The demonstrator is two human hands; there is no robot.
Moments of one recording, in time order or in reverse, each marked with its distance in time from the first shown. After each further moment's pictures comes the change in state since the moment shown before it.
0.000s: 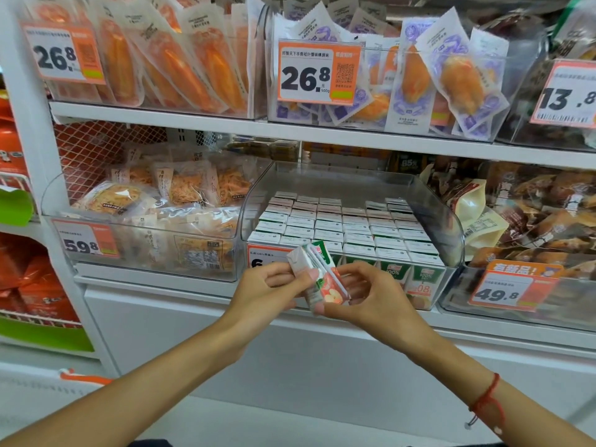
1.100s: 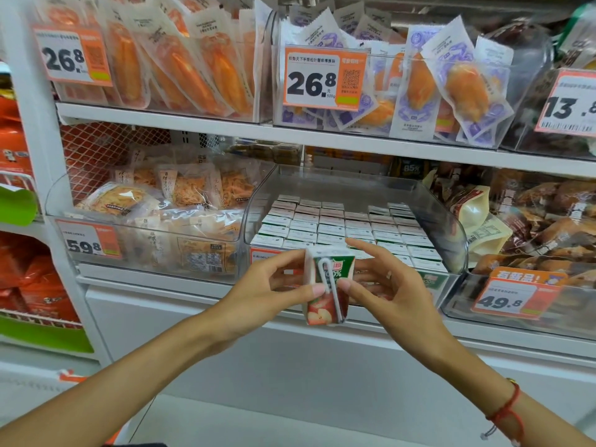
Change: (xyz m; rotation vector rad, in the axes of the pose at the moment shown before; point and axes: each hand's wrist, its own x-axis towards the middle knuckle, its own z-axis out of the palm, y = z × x) left_hand 0.000 0.017 -0.017 0.084 -0.299 0.179; right_hand -0.008 -0.006 -0.017 0.213 0.044 -0.296
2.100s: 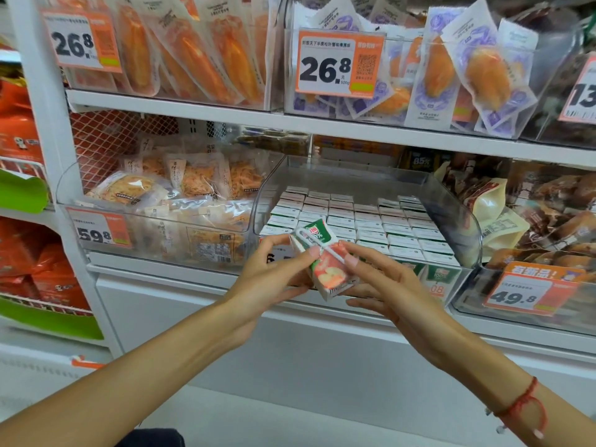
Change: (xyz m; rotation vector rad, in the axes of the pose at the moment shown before) left_hand 0.003 0.000 0.006 -0.310 0.301 -0.245; right_hand 0.003 -0.017 0.011 0.317 -0.117 0.403
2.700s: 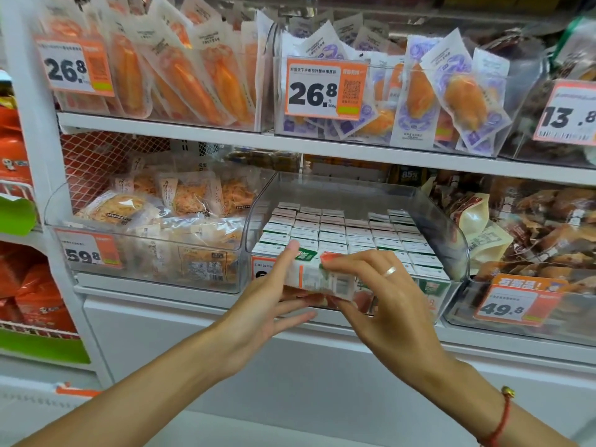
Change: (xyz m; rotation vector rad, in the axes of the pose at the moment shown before) left_hand -0.004 0.001 0.003 -0.044 -0.135 -0.098; right_hand -0.002 0.005 0.004 -1.030 0.294 -0.856
